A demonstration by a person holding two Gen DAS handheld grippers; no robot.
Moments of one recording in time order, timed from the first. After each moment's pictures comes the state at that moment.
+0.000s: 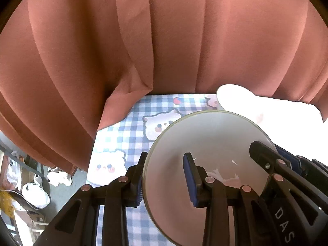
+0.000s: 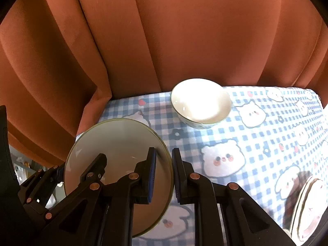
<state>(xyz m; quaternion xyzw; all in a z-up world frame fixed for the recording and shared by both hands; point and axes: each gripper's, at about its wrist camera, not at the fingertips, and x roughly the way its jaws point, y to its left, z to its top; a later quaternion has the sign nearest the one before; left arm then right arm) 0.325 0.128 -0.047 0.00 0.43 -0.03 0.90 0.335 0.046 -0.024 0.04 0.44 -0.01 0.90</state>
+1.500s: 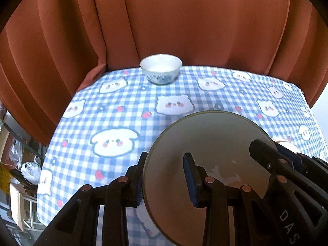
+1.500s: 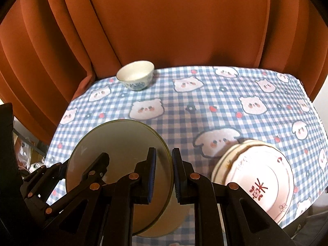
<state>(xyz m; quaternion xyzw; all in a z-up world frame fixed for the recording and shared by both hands) 0.145 -0.058 -0.053 0.01 0.43 -0.01 0.90 0.151 -0.157 -0.011 0.03 0.43 0.04 0.90</state>
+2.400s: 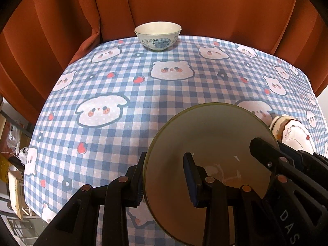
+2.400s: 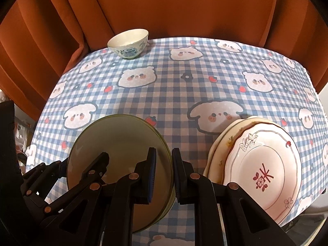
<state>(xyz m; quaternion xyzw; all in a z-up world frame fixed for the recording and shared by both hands) 0.149 -0.066 -0.103 0.00 0.50 -0.01 0.87 0.160 -0.169 -0.064 0.01 0.49 0.04 0.87</state>
